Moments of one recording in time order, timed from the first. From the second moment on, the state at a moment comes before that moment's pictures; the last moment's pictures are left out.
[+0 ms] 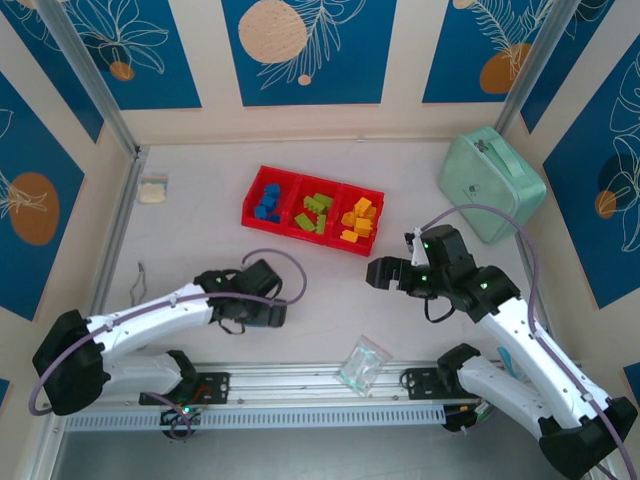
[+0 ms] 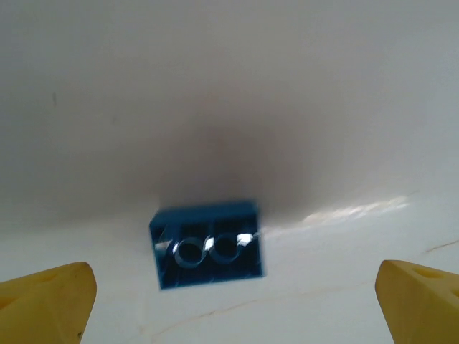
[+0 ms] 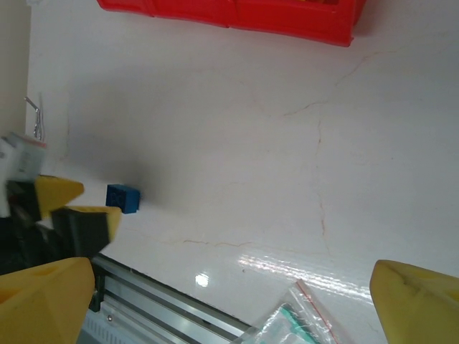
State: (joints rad) left arm -0.89 1.19 0.70 -0.83 -0.14 -0.73; right arm 0.51 0.81 0.83 -0.88 -0.28 0.66
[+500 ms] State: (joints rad) left arm -0.87 1.38 0.67 -0.75 -0.13 -0.79; right arm 0.59 0.80 0.83 -0.87 -0.26 0.70
